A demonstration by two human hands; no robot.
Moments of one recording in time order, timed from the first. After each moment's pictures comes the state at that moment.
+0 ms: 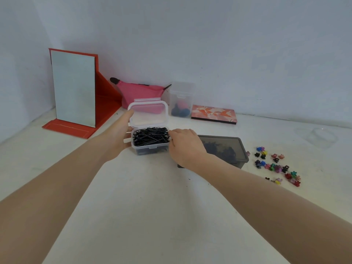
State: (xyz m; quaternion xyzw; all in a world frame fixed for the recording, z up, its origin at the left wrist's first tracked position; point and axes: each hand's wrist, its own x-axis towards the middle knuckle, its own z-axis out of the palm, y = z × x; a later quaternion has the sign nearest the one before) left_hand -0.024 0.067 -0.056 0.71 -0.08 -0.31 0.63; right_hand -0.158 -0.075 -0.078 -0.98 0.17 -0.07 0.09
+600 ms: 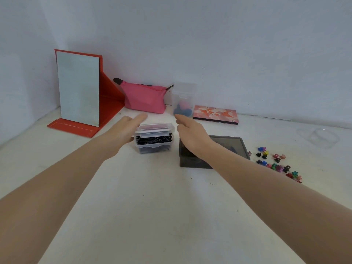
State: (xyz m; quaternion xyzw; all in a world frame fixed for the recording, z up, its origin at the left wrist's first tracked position) left_hand -0.019 0.070 -0.058 0.81 -0.15 -0.25 0.51; right_hand -0.160 -0.086 -0.051 -0.87 0.23 -0.11 0.42
